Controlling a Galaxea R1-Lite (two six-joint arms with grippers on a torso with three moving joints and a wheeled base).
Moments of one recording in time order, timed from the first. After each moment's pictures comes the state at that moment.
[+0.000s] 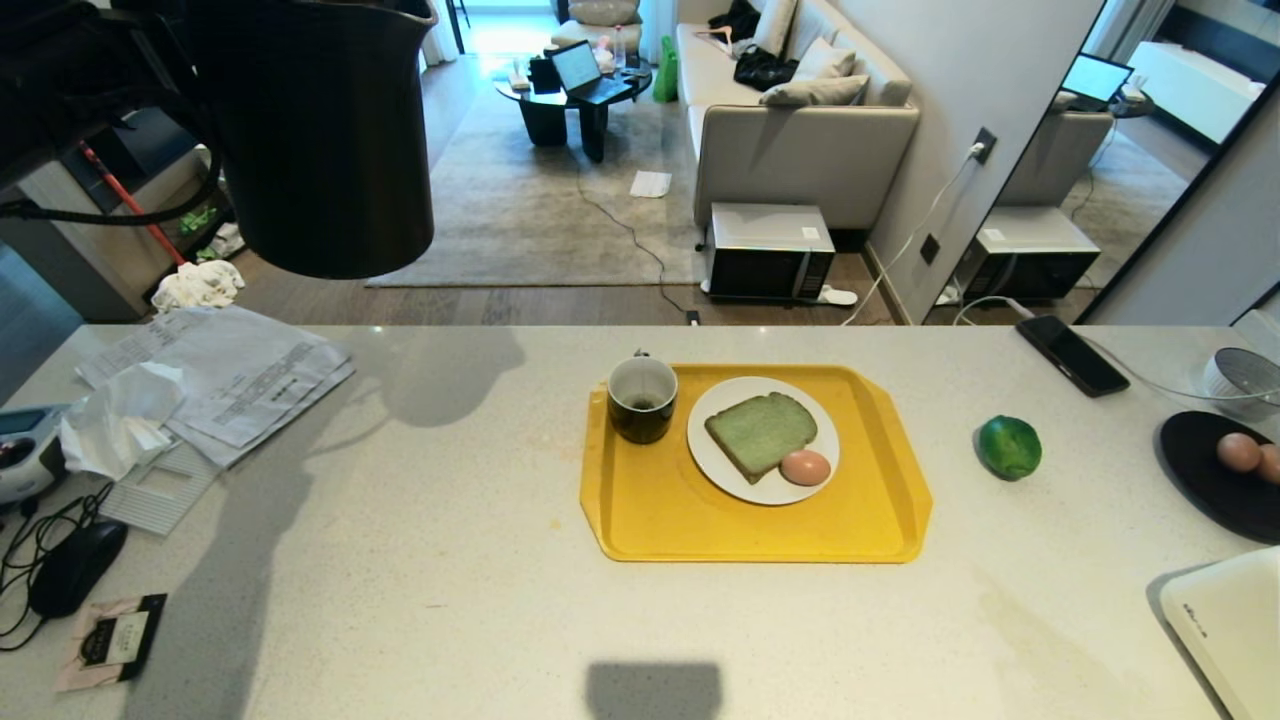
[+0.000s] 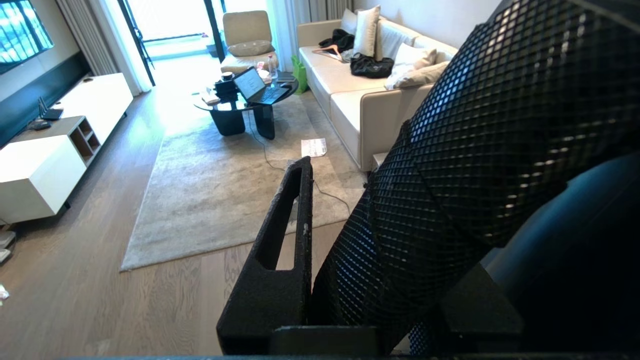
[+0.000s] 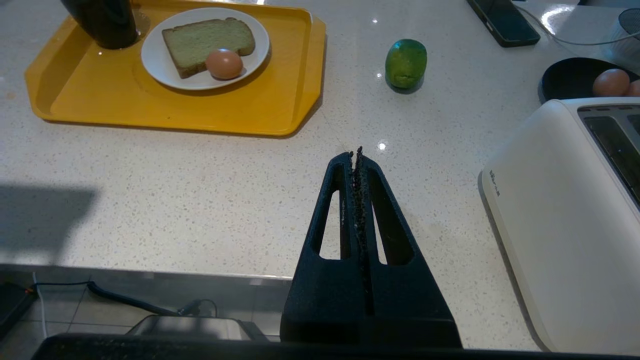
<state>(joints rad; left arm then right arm) 0.11 1.69 -1.52 -0.64 -0.38 -0.01 -0.01 0.00 0.00 -0.01 0.00 0.00</state>
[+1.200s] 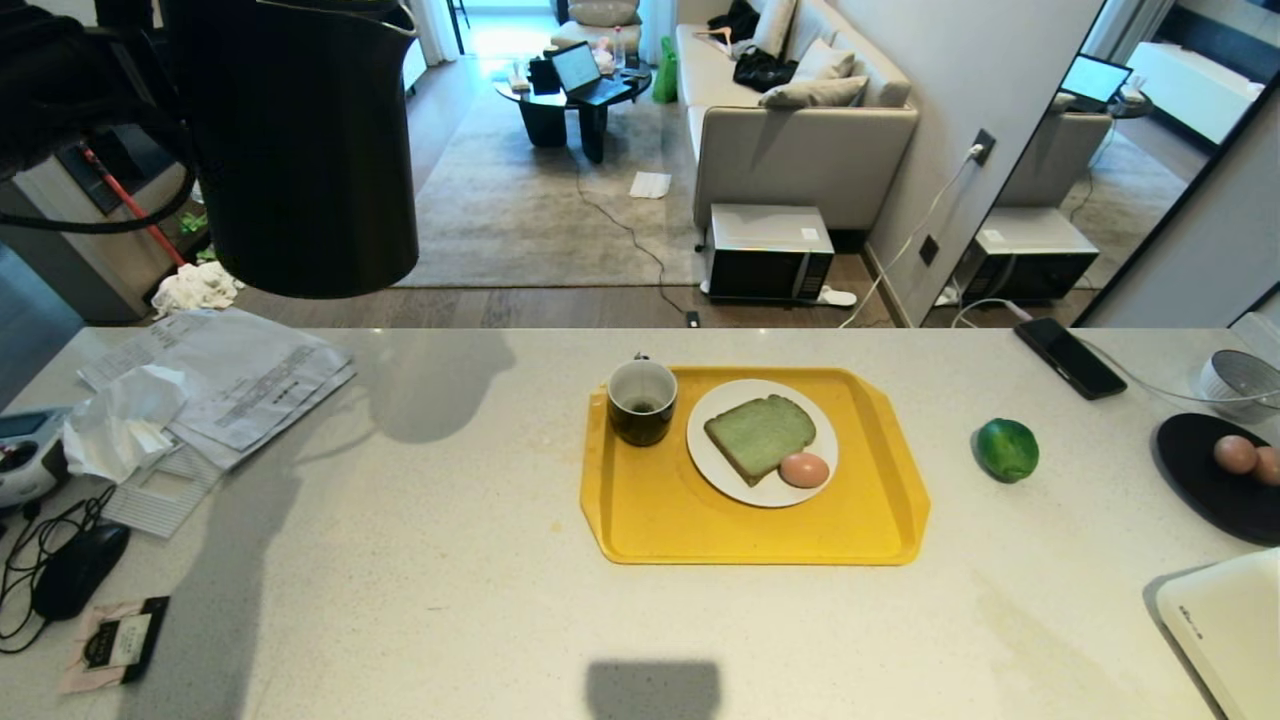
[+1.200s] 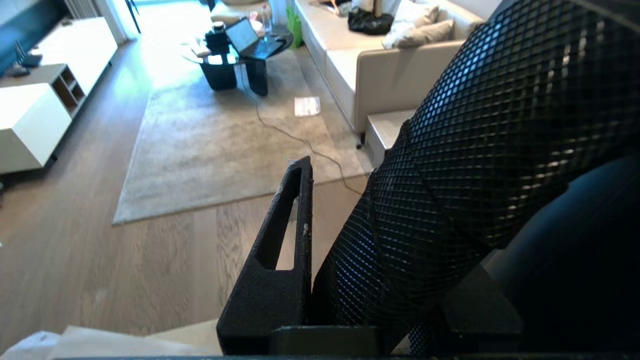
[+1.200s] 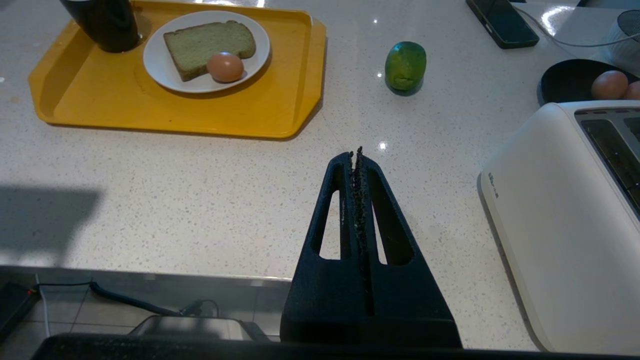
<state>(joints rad) 0.15 1.66 -1.53 -0.47 -0.41 -0.01 -0.01 0.00 0.00 -0.01 0.00 0.00</state>
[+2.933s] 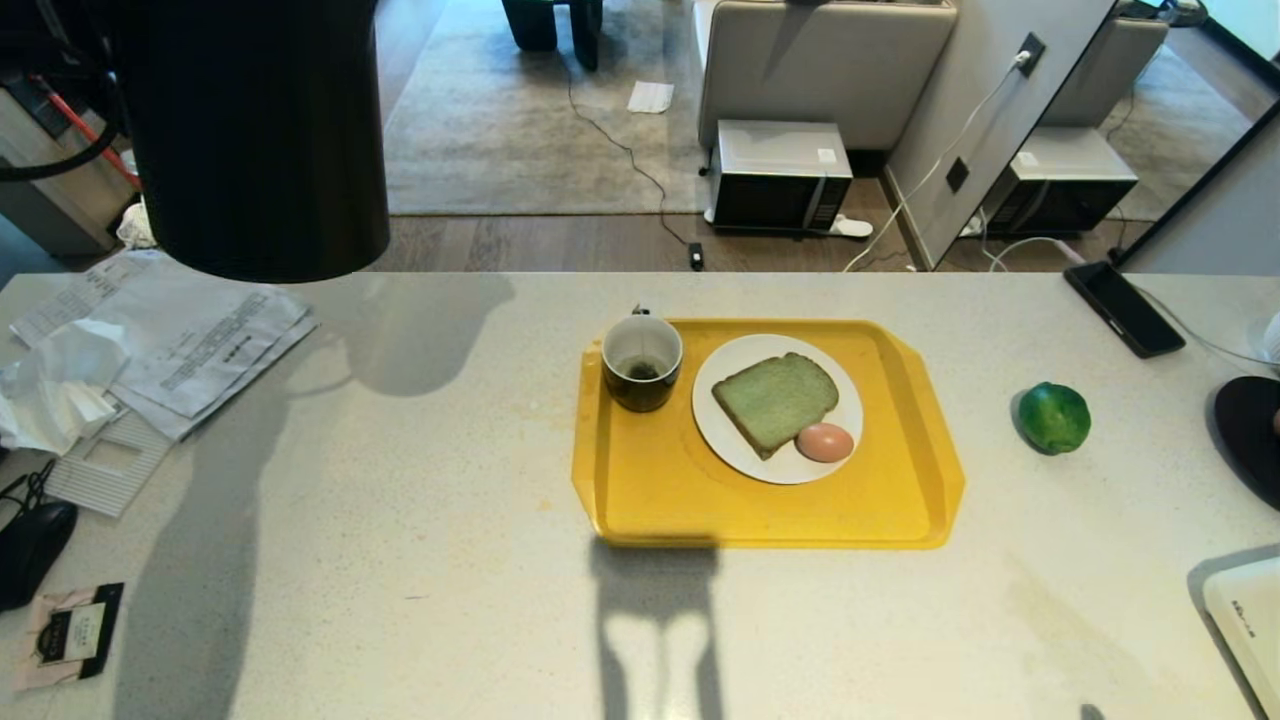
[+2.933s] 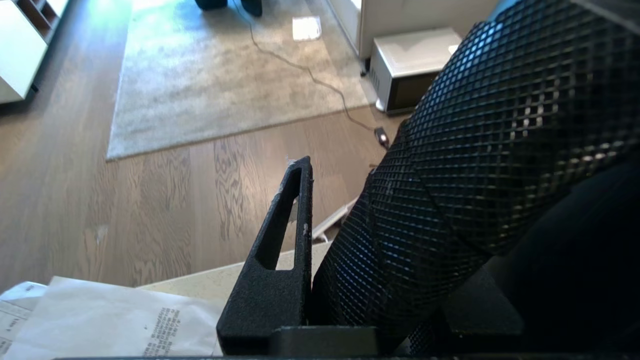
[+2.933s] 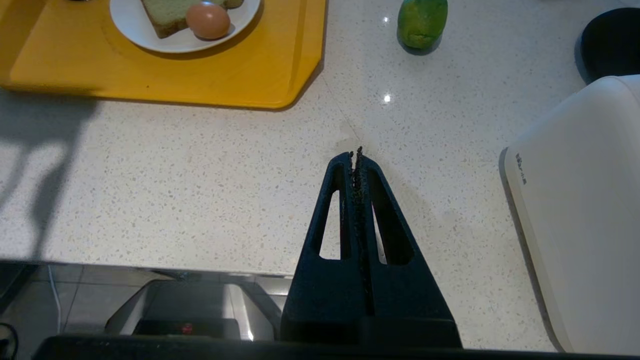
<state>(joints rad) 0.16 1.55 -1.63 -0.20 -0.41 0.05 -0.01 0.00 0.00 -0.01 0.00 0.00</state>
